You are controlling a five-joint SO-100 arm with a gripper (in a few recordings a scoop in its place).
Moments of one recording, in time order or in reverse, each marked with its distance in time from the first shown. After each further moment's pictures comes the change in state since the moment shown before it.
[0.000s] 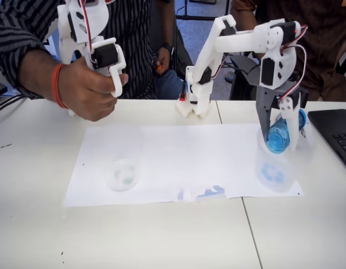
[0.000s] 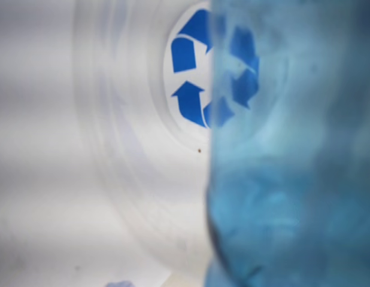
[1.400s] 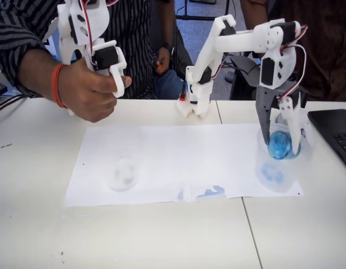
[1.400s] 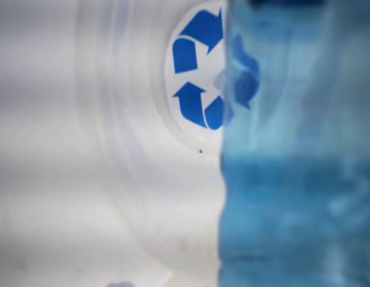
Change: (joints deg) arm 0.0 0.0 0.3 0.2 0.0
